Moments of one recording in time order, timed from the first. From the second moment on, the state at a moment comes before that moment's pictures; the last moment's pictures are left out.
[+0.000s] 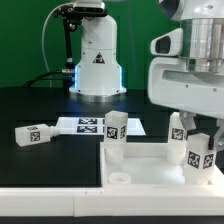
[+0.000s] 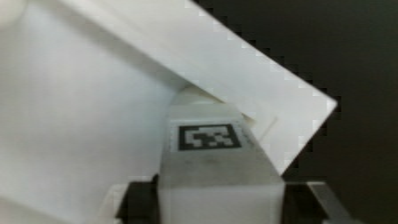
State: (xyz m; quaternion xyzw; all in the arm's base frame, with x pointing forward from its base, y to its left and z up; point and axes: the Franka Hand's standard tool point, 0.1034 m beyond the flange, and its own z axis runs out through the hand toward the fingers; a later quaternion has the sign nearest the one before) arm 0.639 0.117 0.081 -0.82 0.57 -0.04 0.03
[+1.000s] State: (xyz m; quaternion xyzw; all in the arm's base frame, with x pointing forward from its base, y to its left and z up) arm 0.640 0.111 0.081 -0.53 0.84 0.00 0.09
